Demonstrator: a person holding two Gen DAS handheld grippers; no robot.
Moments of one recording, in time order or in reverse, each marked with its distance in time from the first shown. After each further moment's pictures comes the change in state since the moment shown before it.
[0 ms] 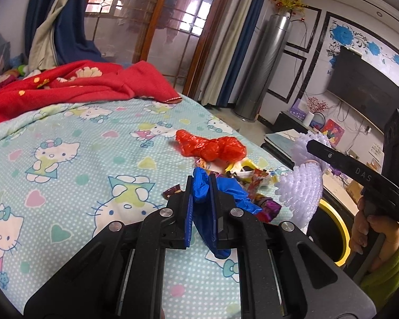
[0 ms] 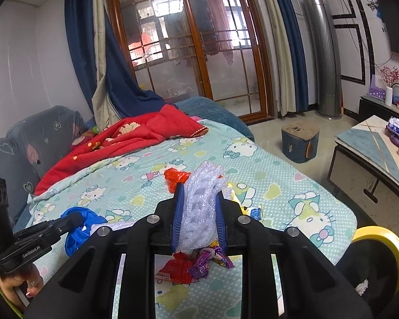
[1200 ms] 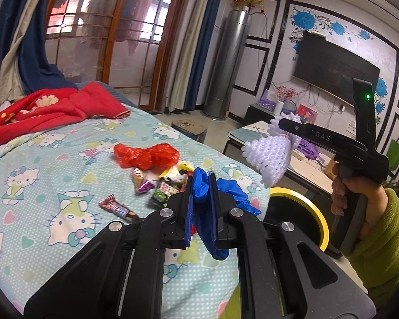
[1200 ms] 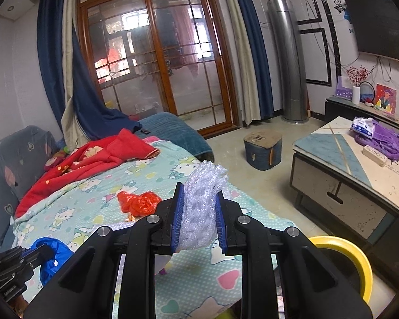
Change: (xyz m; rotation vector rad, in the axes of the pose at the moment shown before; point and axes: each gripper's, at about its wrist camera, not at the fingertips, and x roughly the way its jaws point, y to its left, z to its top) left arm -0.005 -0.093 -0.006 0.156 -0.019 -0.123; right arm -0.050 -0.070 0.023 0.070 -0.062 -0.175
